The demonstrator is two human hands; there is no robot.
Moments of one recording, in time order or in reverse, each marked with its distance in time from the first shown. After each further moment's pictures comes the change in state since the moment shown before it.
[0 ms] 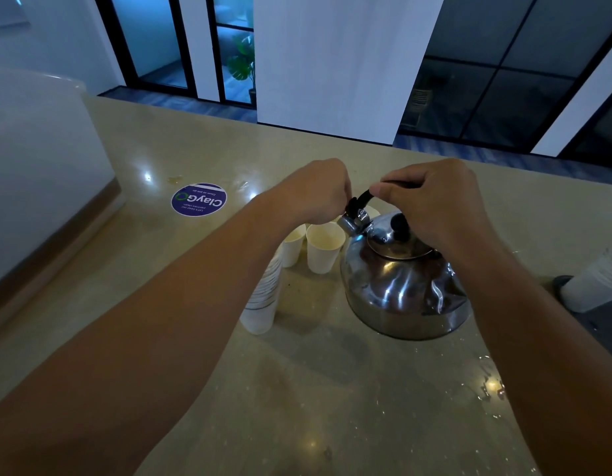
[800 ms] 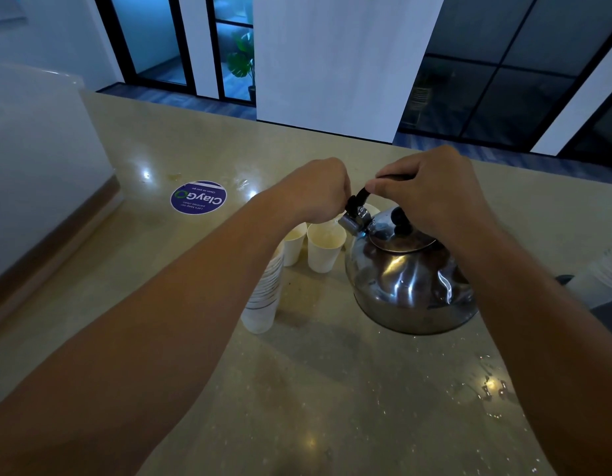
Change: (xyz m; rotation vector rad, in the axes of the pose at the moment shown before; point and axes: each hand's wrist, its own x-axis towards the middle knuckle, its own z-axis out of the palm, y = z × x) left_hand 0.007 -0.010 0.003 0.011 -0.016 0.012; right_hand 0.011 -0.007 0.002 -0.137 -0.065 -0.059
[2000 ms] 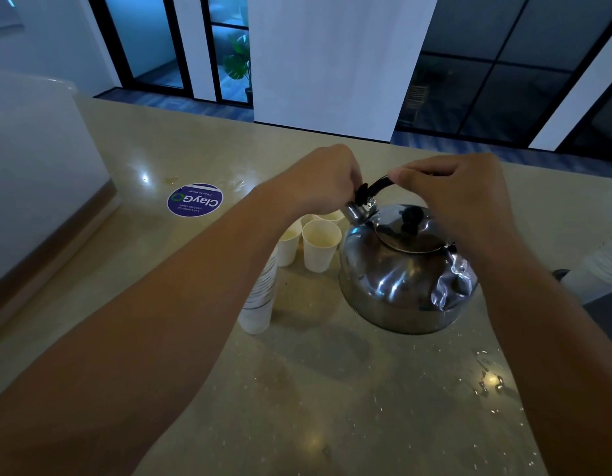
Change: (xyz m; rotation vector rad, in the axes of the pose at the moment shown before) left_hand -0.007 0.026 -0.010 -0.097 0.045 0.027; right_hand -0.019 0.014 -0.020 0.302 0.137 0.113
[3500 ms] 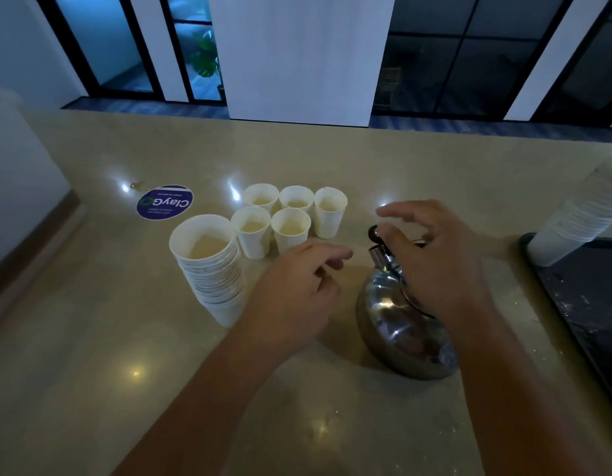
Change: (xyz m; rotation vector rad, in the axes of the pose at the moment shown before) left_hand -0.118 0.005 0.096 -0.244 0.183 0.078; right_hand -0.084 0.051 -0.012 -0.067 0.040 -0.048
